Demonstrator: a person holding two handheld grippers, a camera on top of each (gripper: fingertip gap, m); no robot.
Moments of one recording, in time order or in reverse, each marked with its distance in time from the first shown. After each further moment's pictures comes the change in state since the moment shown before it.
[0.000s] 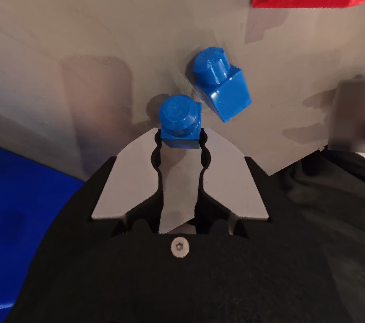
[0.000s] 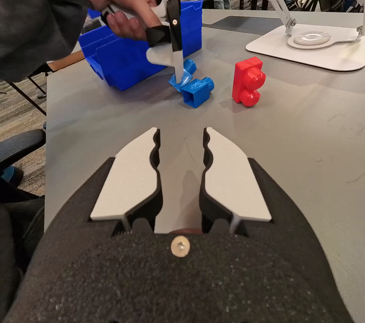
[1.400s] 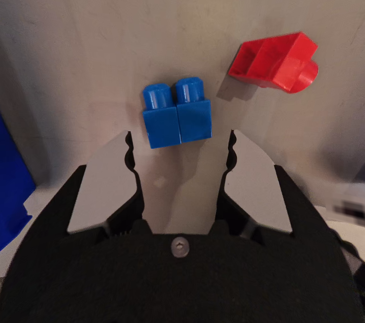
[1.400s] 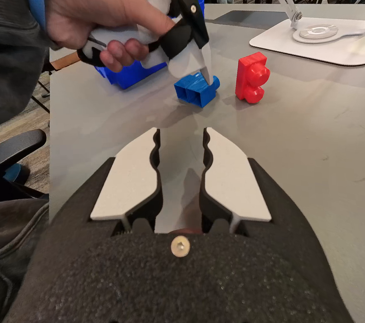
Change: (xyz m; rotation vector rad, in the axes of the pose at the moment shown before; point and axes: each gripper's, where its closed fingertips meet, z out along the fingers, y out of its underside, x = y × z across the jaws) left arm 0.041 -0.023 0.000 0.409 -0.219 -0.501; right arm -0.002 0.002 0.002 -0.017 -0.013 0.015
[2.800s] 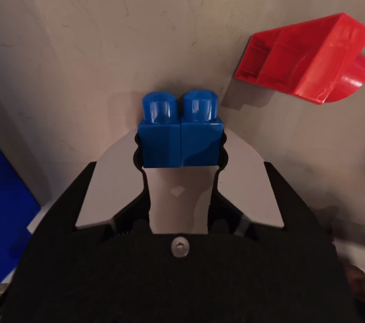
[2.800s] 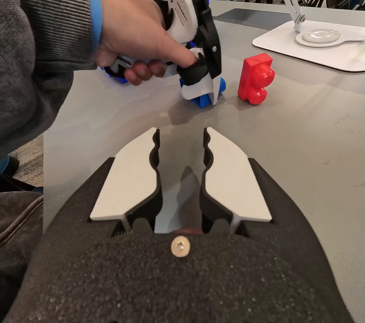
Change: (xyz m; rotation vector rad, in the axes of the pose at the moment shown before) left arm 0.002 0.002 0.034 -0.045 -0.077 0.120; right arm -0.005 0.003 0.002 -0.020 0.007 -0.052
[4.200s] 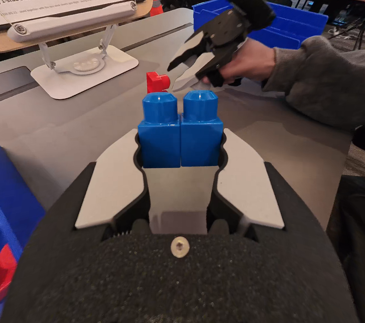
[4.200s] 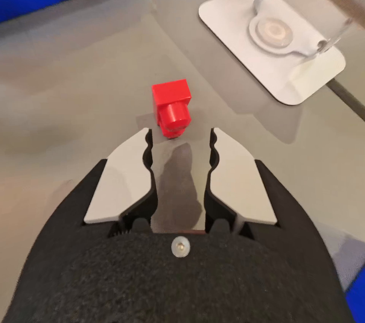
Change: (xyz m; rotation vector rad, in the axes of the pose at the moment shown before) left arm -0.019 0.079 -0.123 1.009 0.535 0.653; right arm 0.118 -0.021 0.087 -0.365 0.201 -0.230
